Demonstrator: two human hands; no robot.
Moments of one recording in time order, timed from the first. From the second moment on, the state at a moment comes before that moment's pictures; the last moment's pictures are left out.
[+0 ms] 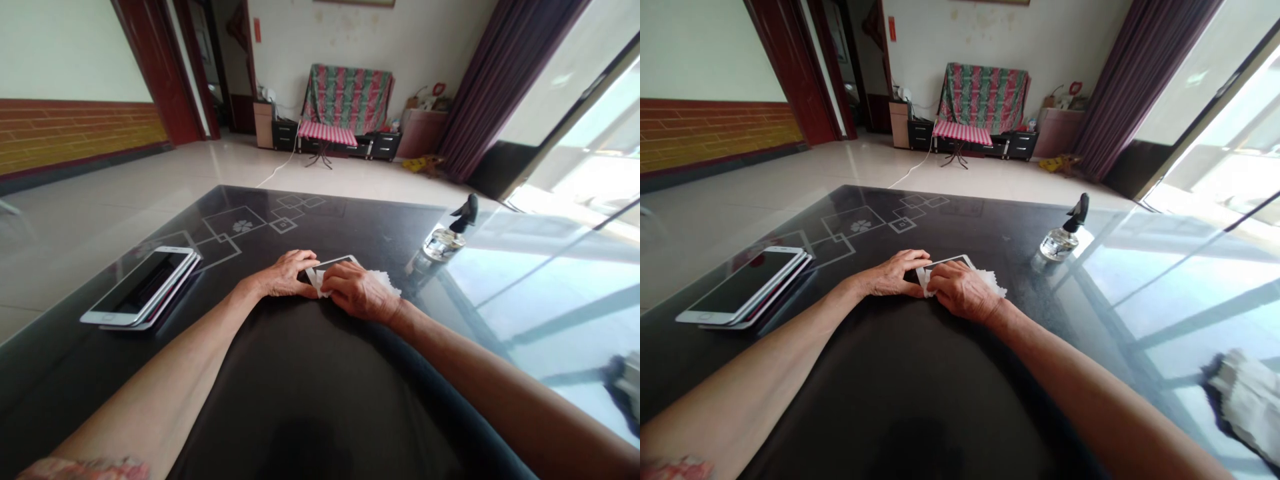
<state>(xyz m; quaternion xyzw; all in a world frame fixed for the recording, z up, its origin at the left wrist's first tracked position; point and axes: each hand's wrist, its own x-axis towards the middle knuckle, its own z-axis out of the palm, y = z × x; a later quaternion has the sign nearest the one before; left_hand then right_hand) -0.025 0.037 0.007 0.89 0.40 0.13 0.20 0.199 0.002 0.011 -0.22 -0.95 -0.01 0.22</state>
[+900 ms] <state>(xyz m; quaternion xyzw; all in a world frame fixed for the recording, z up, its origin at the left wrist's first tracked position) -0.024 0.039 0.007 0.89 0.40 0.12 0.17 0.225 0.011 0.007 -0.29 -0.92 0.00 0.25</state>
